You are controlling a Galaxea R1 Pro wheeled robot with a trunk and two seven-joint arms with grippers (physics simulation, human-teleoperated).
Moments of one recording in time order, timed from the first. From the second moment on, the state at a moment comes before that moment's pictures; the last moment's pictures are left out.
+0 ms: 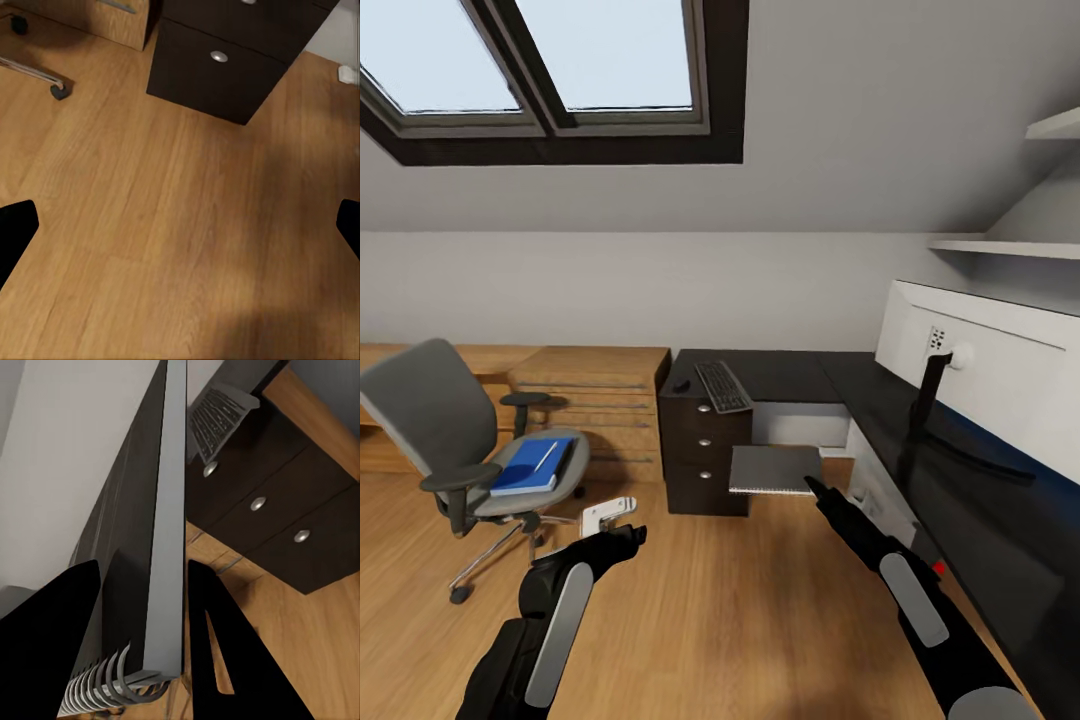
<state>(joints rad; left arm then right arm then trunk) -0.29 -0.12 -0.04 -1.54 0.38 0.84 0.39 -0.46 -0.09 0.04 -1.01 -0.97 0.25 0.25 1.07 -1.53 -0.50</state>
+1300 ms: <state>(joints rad) -0.29 -0.11 -0.05 -1.54 0.38 0.84 0.39 -0.46 -0.01 0.02 -0.99 -0.97 -0.08 -0.13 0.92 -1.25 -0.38</state>
